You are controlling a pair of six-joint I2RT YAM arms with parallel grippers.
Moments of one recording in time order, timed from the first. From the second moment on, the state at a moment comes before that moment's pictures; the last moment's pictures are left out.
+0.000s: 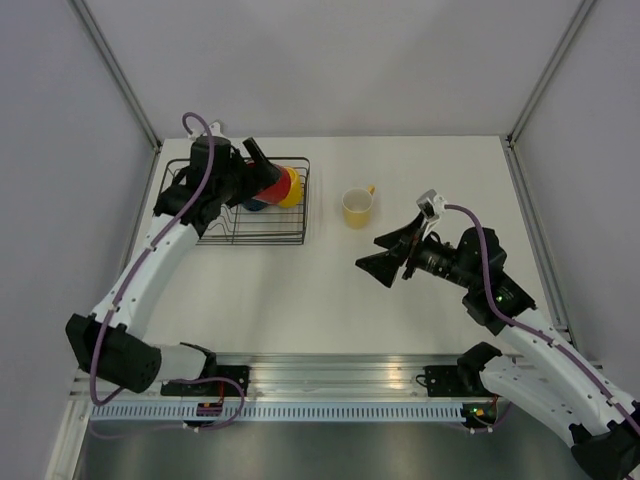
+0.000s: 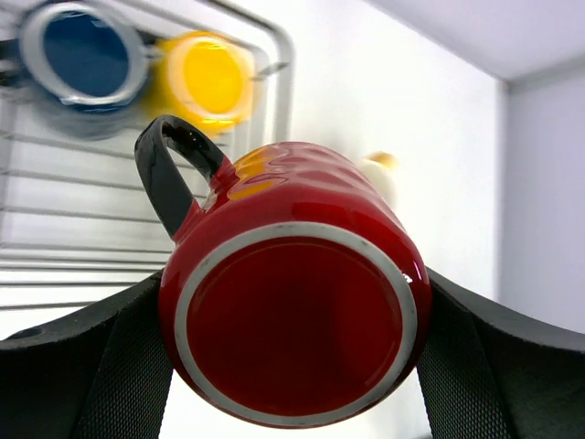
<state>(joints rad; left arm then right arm) -0.33 1.36 1.38 -0.60 -0.06 -0.71 0.56 0.76 0.70 -0.01 -0.50 0.42</state>
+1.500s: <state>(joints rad) -0.79 1.01 0.70 0.66 0.47 -1.13 0.72 0.88 0.68 0.64 -0.75 0.63</state>
